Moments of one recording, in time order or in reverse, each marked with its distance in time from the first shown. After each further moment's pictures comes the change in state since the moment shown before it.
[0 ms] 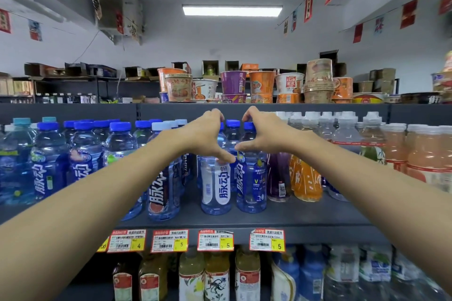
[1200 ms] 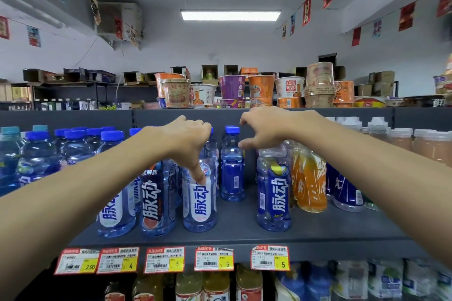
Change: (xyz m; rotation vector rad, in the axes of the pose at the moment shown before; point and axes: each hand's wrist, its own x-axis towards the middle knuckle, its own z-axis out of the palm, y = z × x) left_hand -0.004 -0.012 -0.027 0.577 -0.164 0.092; right_hand 0.025 -0.014 -0.040 -0.453 -0.268 -0.047
